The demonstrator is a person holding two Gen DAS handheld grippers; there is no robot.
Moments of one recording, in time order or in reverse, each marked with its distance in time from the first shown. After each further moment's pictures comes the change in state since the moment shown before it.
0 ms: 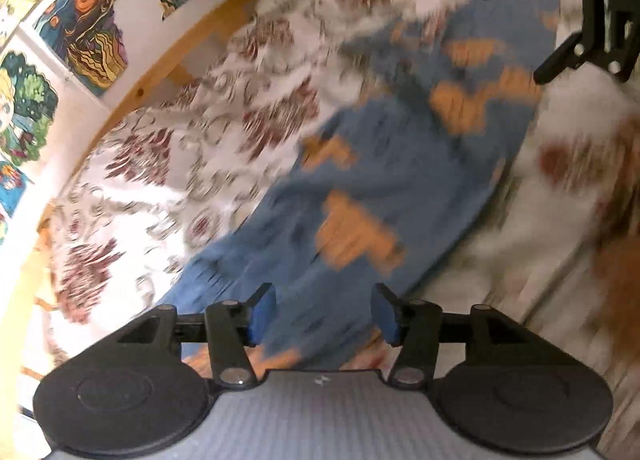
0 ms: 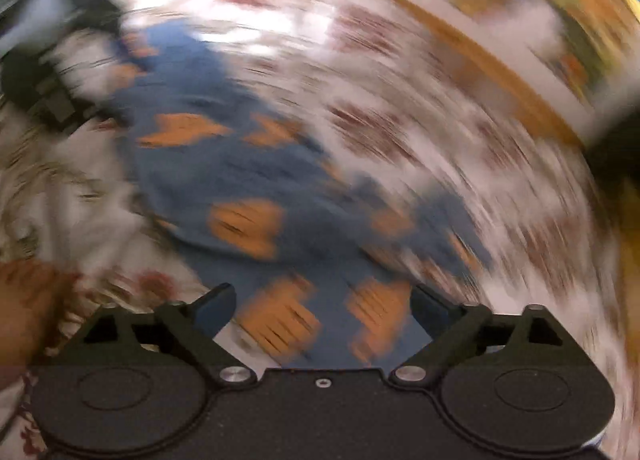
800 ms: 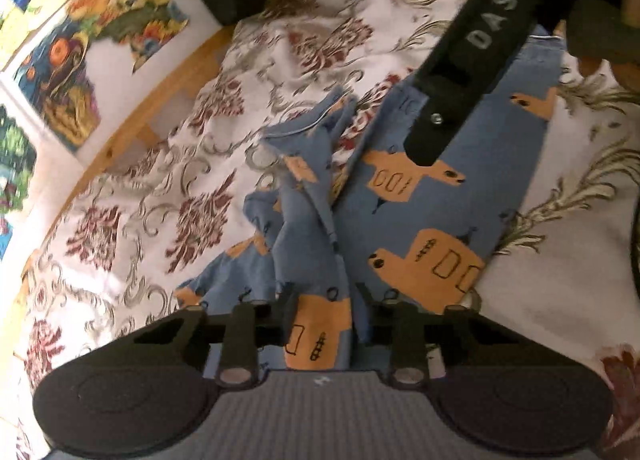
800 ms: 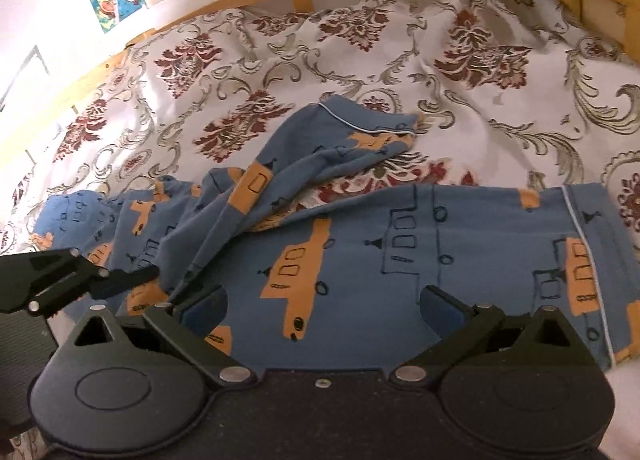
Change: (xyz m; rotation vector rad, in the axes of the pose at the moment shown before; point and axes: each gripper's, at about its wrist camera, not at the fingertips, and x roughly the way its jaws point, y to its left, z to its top) left arm 0.050 -0.128 0.120 -0.019 -0.052 0.073; right arm 0.047 -0.102 -0.061 0.725 -0.009 0.163
